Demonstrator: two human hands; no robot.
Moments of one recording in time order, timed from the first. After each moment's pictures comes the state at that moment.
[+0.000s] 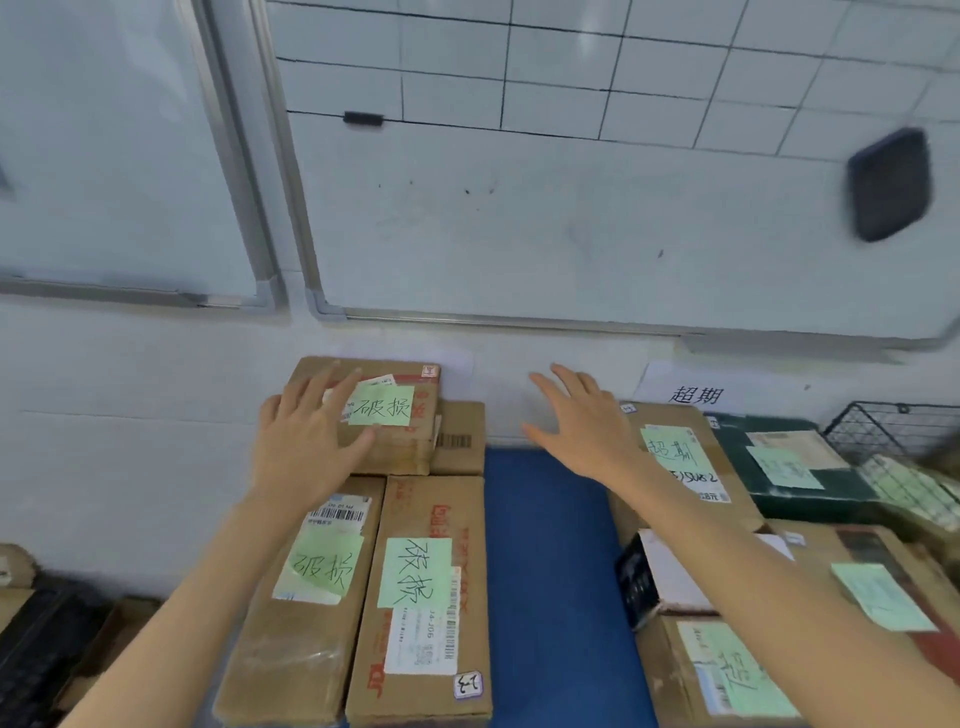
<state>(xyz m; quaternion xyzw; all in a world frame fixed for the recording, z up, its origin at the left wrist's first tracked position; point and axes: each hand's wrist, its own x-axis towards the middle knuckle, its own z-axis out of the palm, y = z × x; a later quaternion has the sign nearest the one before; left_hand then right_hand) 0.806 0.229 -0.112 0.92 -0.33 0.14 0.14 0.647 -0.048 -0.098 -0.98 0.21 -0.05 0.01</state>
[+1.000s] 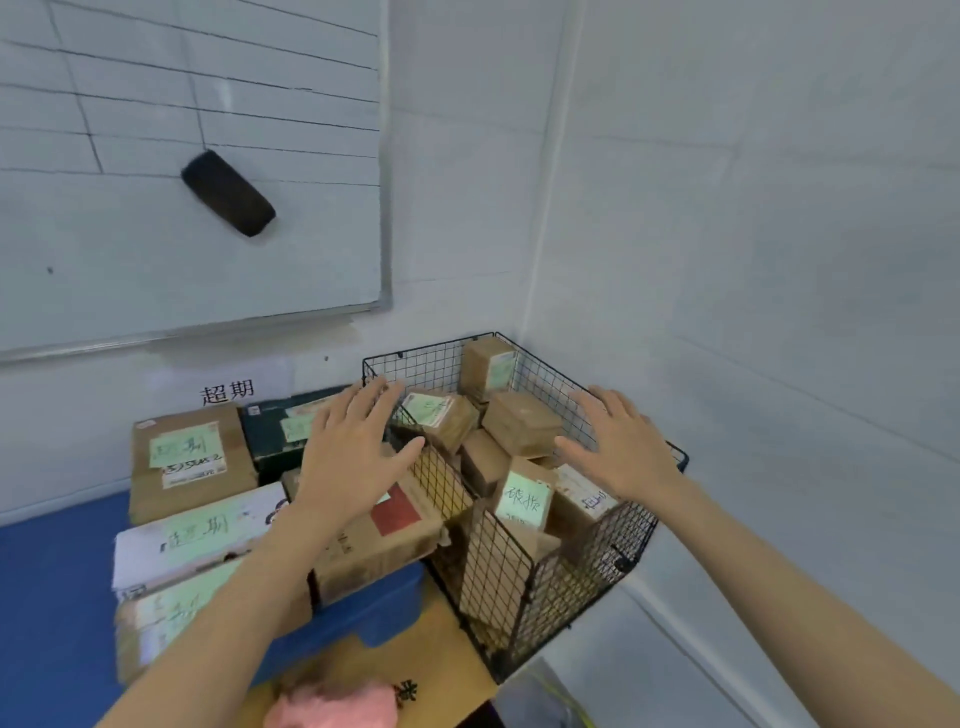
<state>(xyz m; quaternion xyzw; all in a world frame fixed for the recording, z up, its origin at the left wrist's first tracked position) 0.303 -0.119 -0.060 0.75 -0.62 0.09 0.22 0.015 -0.235 -0.029 -0.85 0.51 -0.11 -0.03</state>
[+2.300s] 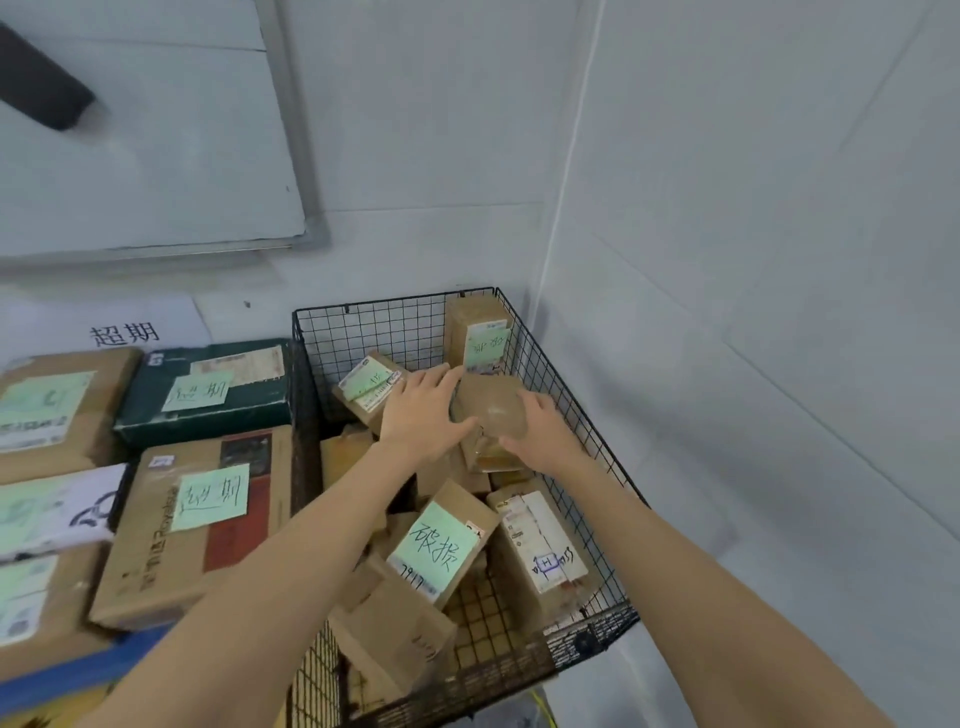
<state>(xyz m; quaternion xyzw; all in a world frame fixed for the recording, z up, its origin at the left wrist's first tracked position) 0.195 -0.428 -0.147 0.82 -0.55 -0.01 0.14 0.043 -0.530 -0.161 -0.86 0.43 -0.05 0.26</state>
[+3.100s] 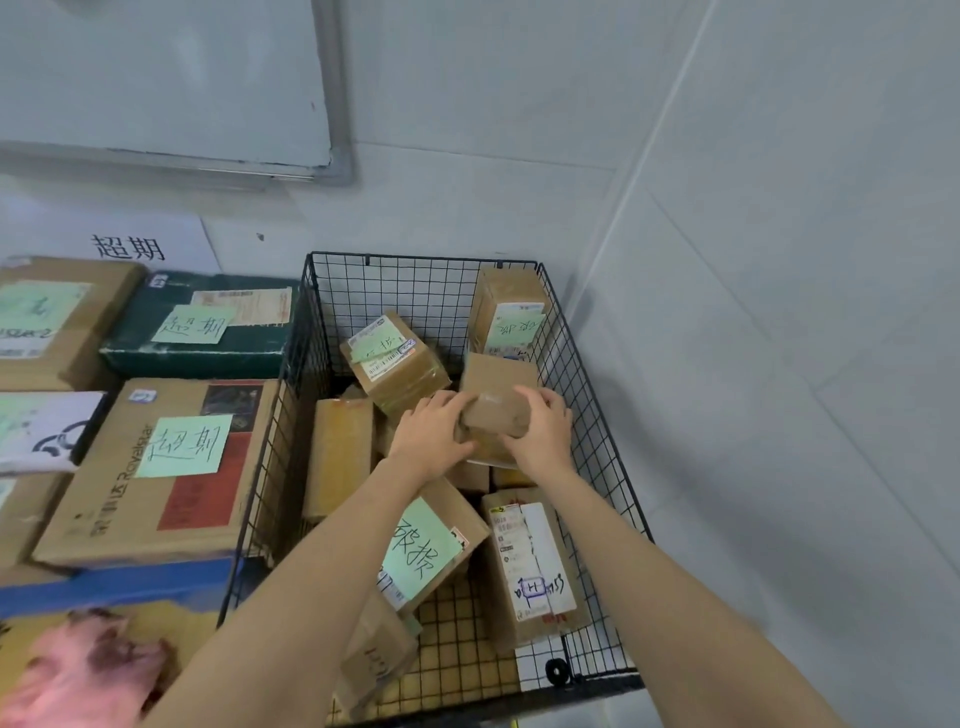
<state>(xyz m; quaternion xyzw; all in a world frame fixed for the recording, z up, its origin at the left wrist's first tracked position) 0.195 -0.457 -0.227 0.85 -0.48 -0.15 0.19 0.071 -0.565 -0.212 -0.85 0.44 -0.11 0.28</state>
